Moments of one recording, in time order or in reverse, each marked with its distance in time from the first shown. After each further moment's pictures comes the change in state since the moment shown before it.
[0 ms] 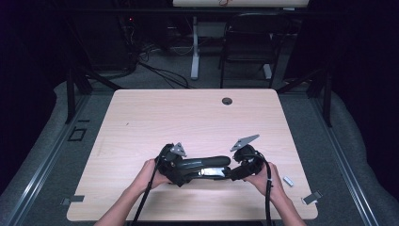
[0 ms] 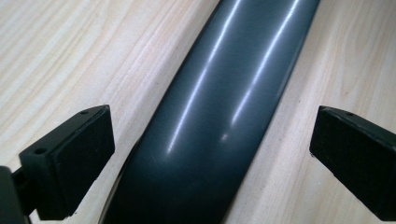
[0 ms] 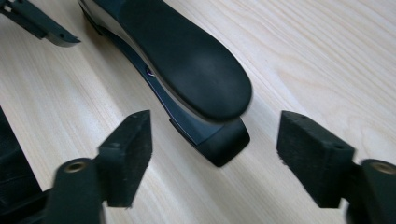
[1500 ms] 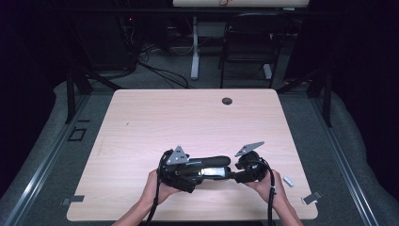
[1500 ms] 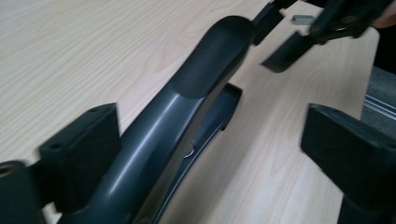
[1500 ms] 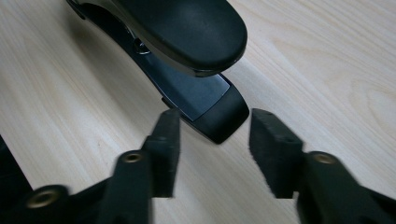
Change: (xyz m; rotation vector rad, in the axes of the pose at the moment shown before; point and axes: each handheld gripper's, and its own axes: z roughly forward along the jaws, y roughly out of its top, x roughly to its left) left arm -0.061 0.012 -0.026 -0.306 0.073 -0.043; right arm 0.002 -0.023 0.006 -0.001 -0.034 0.069
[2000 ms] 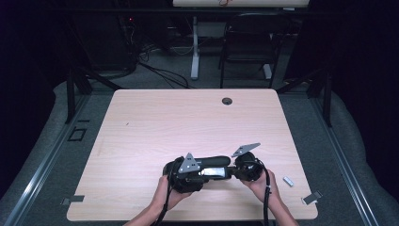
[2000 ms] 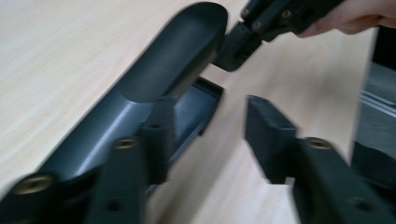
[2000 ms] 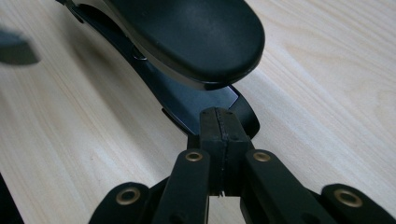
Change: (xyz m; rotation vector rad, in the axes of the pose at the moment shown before) left arm -0.019 -0.006 0.026 0.002 0.040 0.024; right arm -0.002 -0.001 0.020 -0.021 0.031 0.003
